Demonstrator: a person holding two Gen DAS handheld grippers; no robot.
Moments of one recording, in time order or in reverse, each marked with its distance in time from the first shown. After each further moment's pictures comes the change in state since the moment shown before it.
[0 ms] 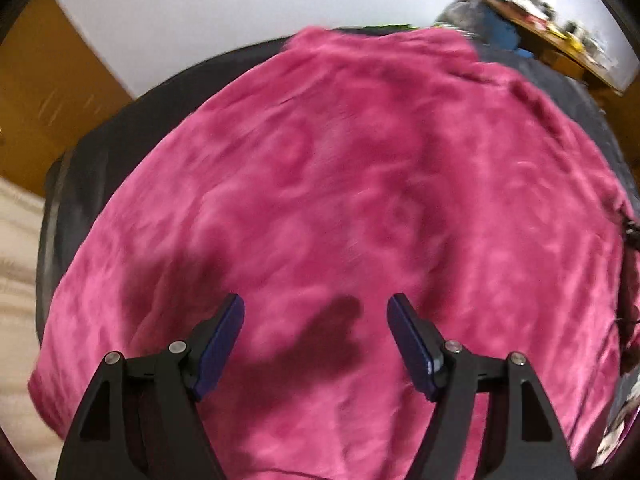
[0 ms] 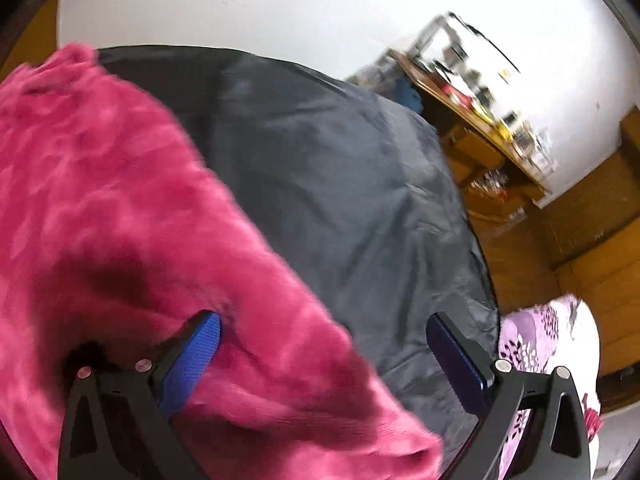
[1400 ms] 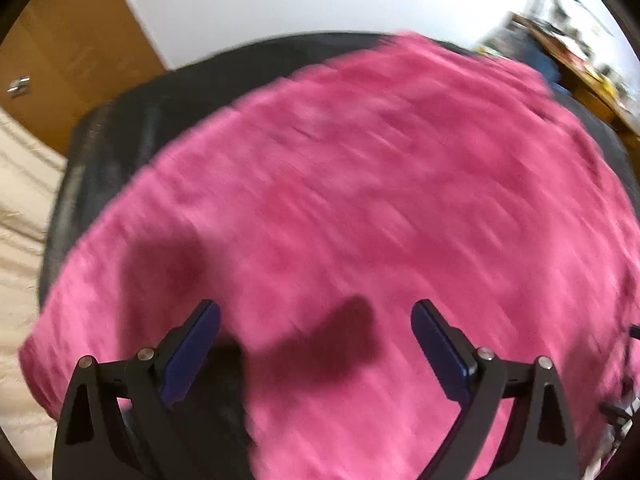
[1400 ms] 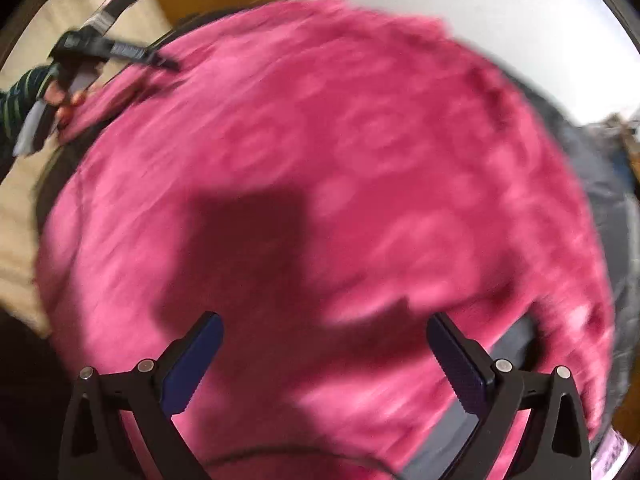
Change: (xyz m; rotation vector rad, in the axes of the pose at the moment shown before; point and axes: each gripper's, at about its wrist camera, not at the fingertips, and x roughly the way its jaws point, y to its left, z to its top) left arm -0.012 0.052 -0.033 -0.046 0.006 -0.065; right arm -0.136 0.163 -0.062 -0.560 0.087 0.701
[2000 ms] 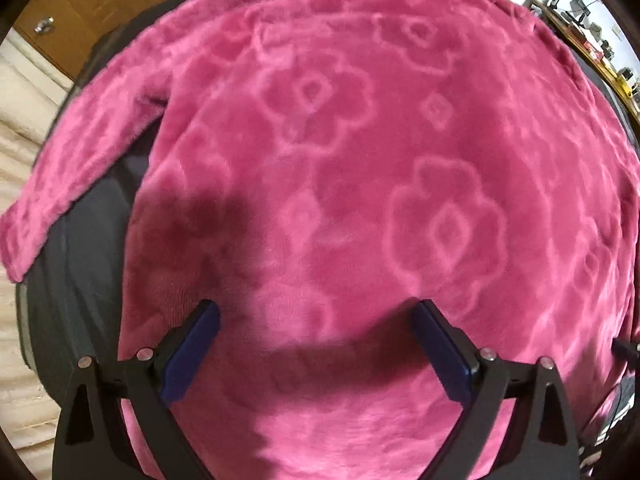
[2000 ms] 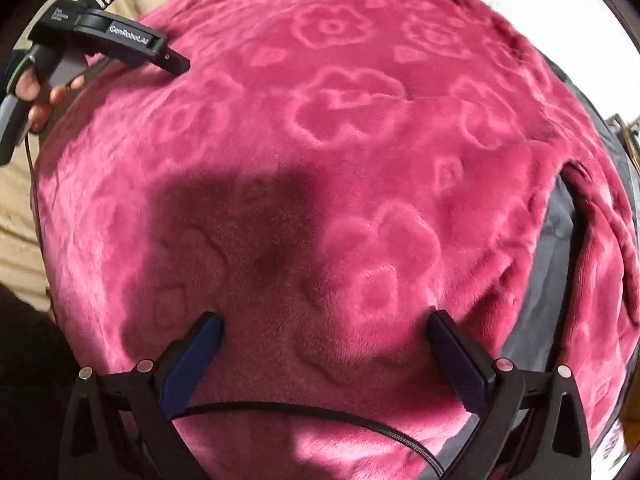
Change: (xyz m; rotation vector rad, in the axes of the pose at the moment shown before) left arm 0.005 -0.058 -0.111 -0.130 0.072 0.082; right arm 0.013 0.042 -0.093 -0.012 -0.020 -0.082
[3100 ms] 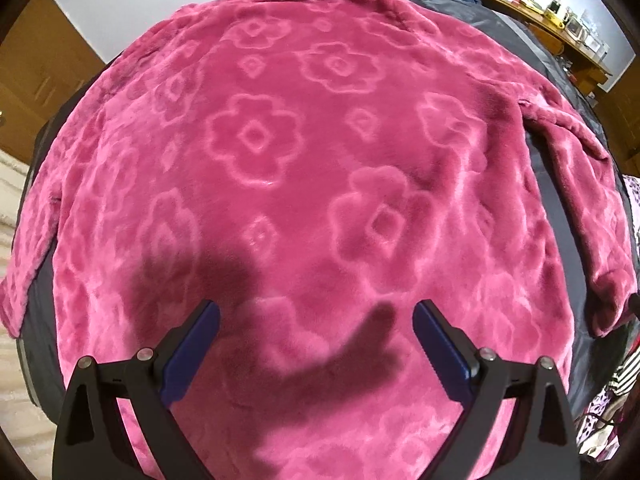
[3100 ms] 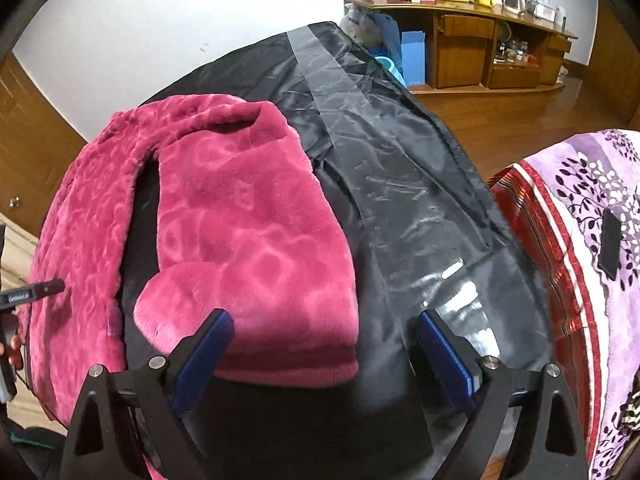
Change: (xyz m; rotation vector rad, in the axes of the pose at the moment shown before) left arm -0.046 -0.163 -0.033 0.229 -0.053 -0.050; right arm -0.096 -0.219 -0.213 0.893 -0.242 -0.124
